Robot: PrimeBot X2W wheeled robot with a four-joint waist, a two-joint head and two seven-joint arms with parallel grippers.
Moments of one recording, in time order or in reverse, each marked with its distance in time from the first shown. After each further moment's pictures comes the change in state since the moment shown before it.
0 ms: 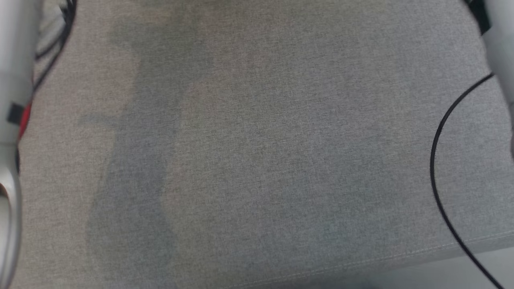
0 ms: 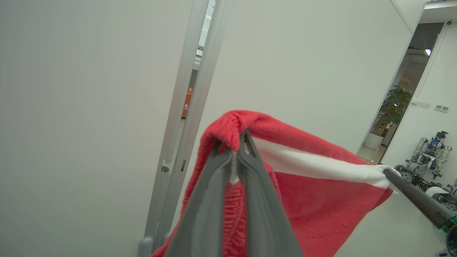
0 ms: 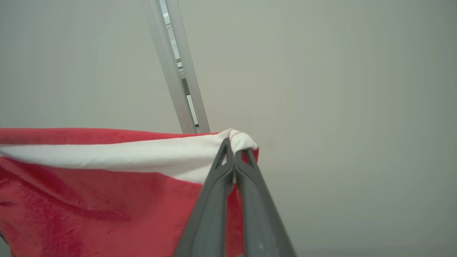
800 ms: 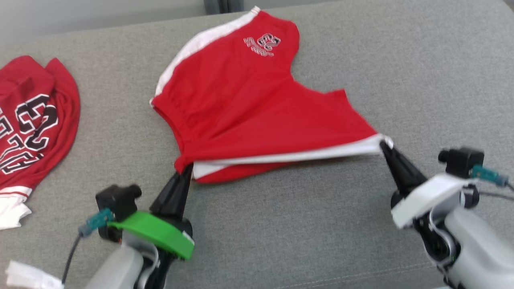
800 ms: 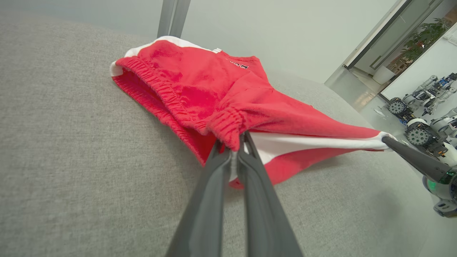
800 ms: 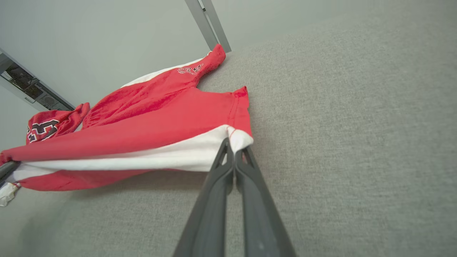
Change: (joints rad) left arm 1.193 0.008 0.049 -0.422 0.215 0.024 -0.091; right arm 1.132 -0.242 0.102 -0.519 0.172 0.000 -0.027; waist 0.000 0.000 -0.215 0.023
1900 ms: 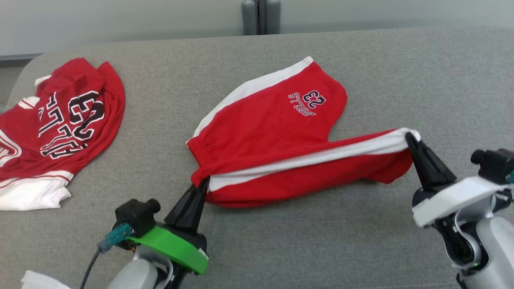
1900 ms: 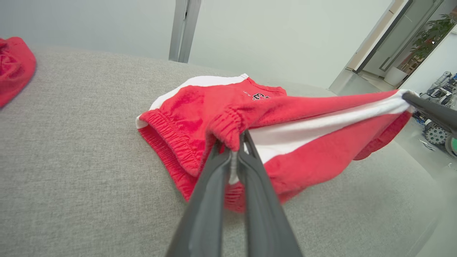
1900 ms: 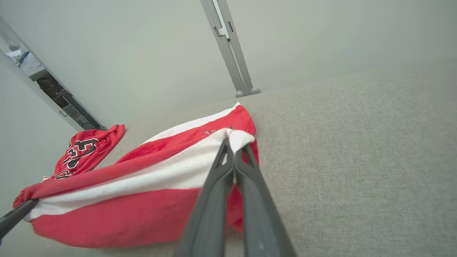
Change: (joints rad) left arm 0.106 -0.035 0.014 -0.068 0.145 -0.009 0.000; right arm 0.269 0.105 -0.399 -0.369 -0.258 0.000 0.216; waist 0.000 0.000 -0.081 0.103
